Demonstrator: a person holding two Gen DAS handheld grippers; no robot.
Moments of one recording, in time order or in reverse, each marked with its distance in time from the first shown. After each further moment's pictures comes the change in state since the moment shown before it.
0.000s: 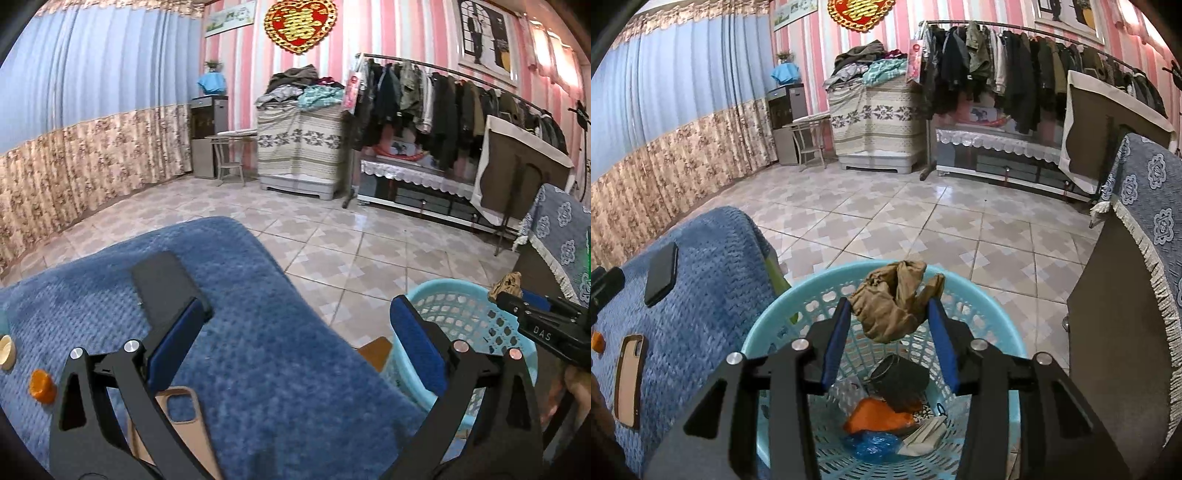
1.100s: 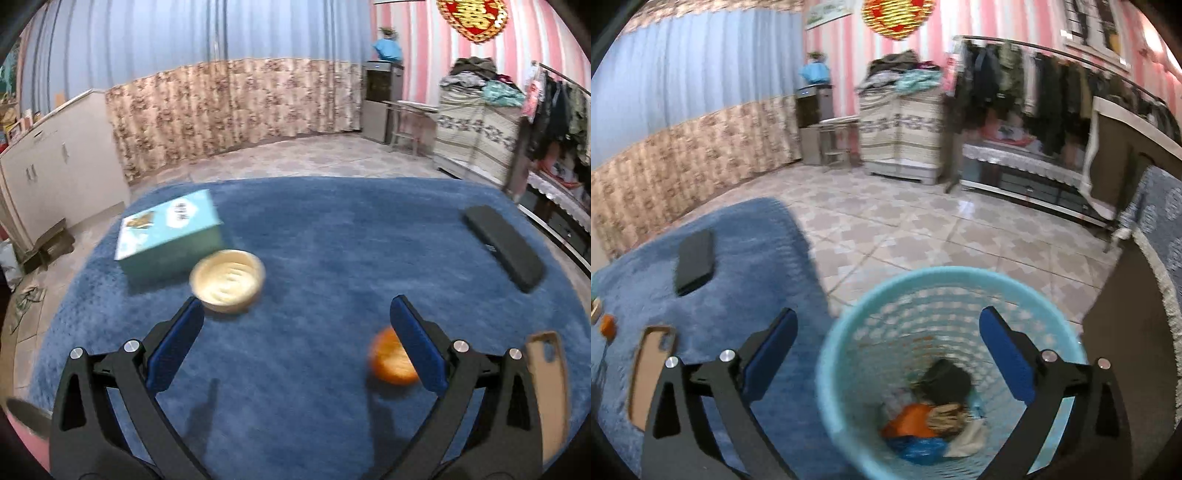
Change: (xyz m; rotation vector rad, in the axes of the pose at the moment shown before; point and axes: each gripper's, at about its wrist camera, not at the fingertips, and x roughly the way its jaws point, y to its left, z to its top) left arm -0.055 0.330 -0.078 -0.300 0.148 0.544; right arm -0.015 0.084 -0.006 -0.102 -0.032 0.053
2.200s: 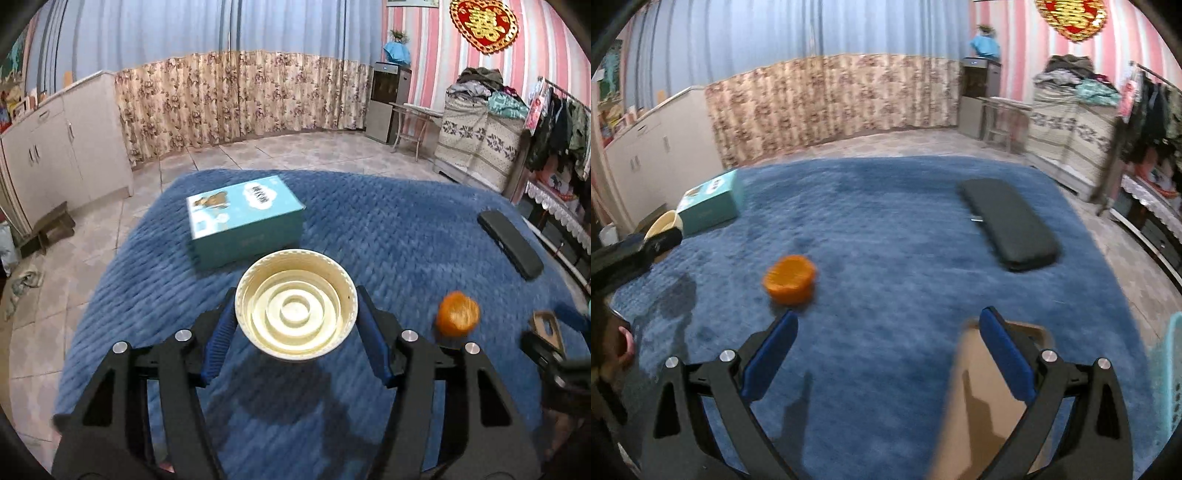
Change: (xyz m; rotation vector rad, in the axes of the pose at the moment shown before) left arm -0.028 0.075 -0.016 -0.036 0.028 -0.039; right arm -0.010 0.329 -0.055 -0.347 0.128 0.447
